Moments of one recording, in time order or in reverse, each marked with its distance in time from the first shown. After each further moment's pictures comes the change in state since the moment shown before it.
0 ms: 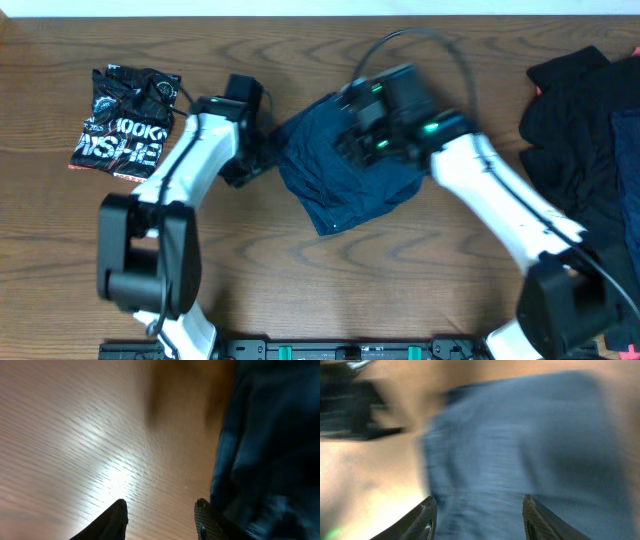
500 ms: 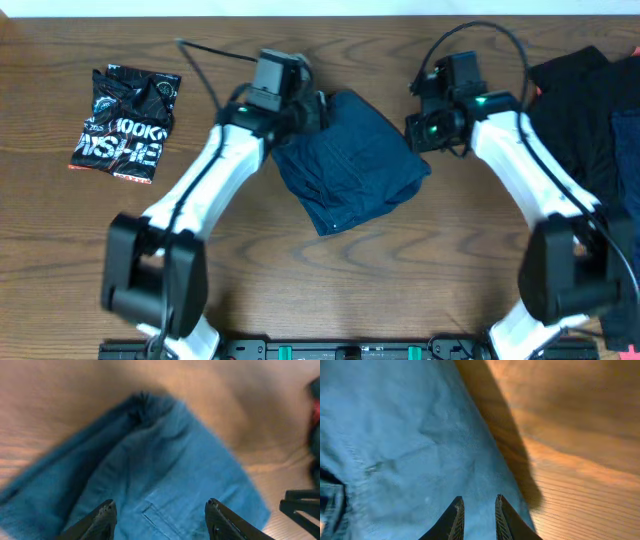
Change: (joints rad) left arm -0.165 -0.020 0.002 0.521 0.179 0.304; right arm -0.198 0.137 0.021 -0.145 0.079 0.039
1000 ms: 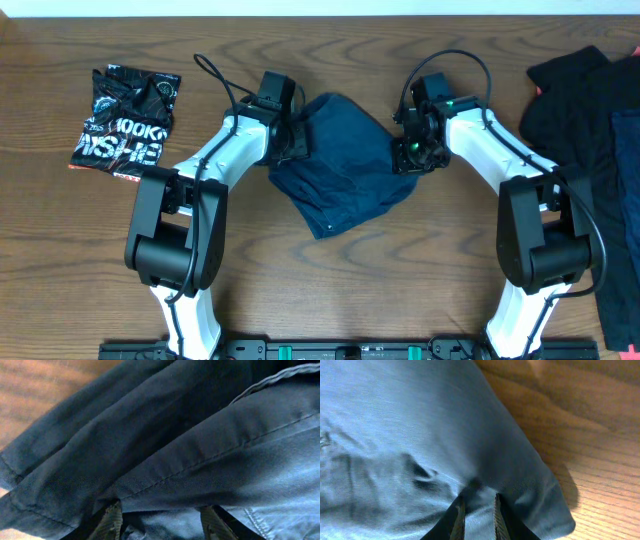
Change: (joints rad) left arm 0.059 0.181 -0.001 -0.175 -0.089 0.008; right arm 0.029 0.155 -0.005 -0.077 -0.040 0.050
